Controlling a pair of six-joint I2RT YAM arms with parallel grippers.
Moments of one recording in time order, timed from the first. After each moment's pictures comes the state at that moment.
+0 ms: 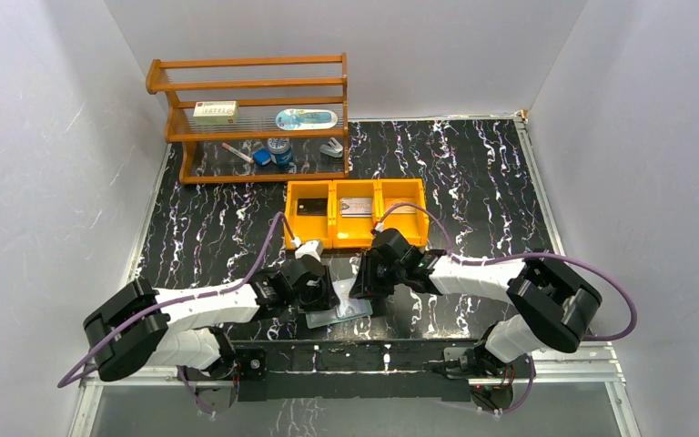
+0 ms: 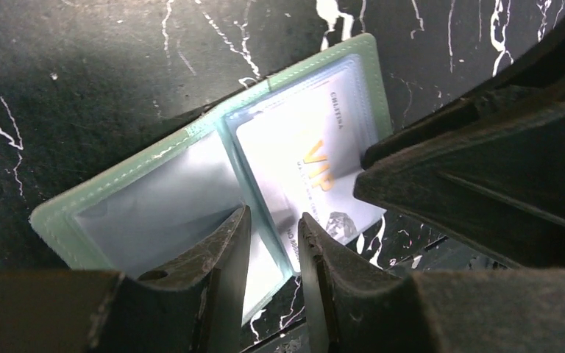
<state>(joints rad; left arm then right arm) -1.01 1.23 0.48 -0.12 -0.12 -0.93 0.93 1.45 0.64 -0.06 -0.22 0.94</state>
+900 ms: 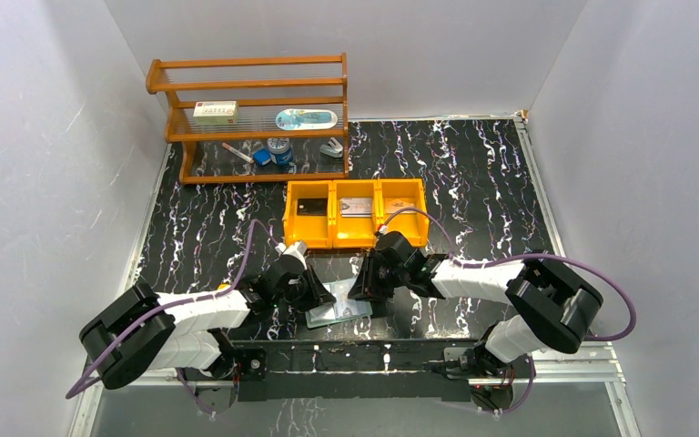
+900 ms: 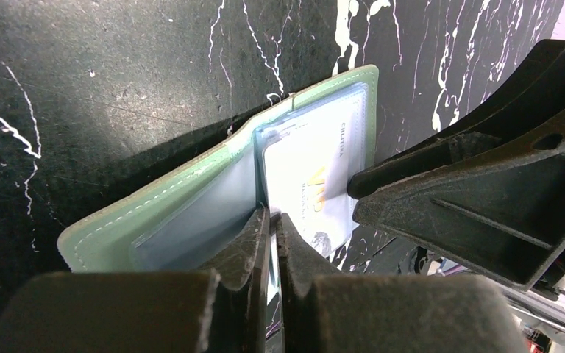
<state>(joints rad) -0.87 1.22 0.29 0.20 0.08 -1.08 0.92 1.45 0.58 0.04 -0.25 1.03</state>
